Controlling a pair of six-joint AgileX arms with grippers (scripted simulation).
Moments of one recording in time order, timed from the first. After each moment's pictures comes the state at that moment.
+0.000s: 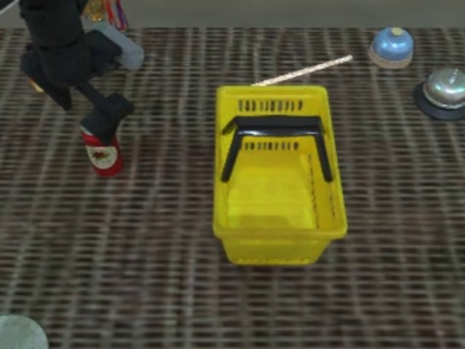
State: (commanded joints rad) left arm -0.20 2.27 2.02 -1.32 0.00 0.63; right arm 0.00 0.00 0.00 0.00 0.00 0.00
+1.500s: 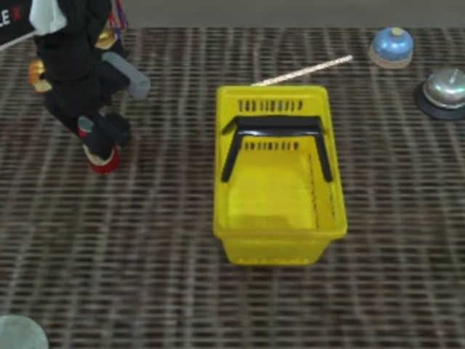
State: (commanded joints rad) left arm -0.20 2.29 1.86 -1.14 0.00 0.63; right arm 0.00 0.00 0.00 0.00 0.00 0.00
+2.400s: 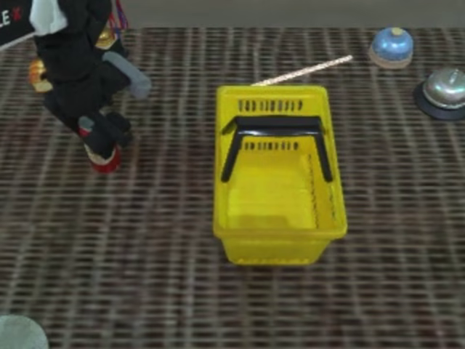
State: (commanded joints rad) left arm -0.20 2.29 1.86 -1.13 0.01 0.63; right arm 0.00 0.00 0.00 0.00 0.00 0.00
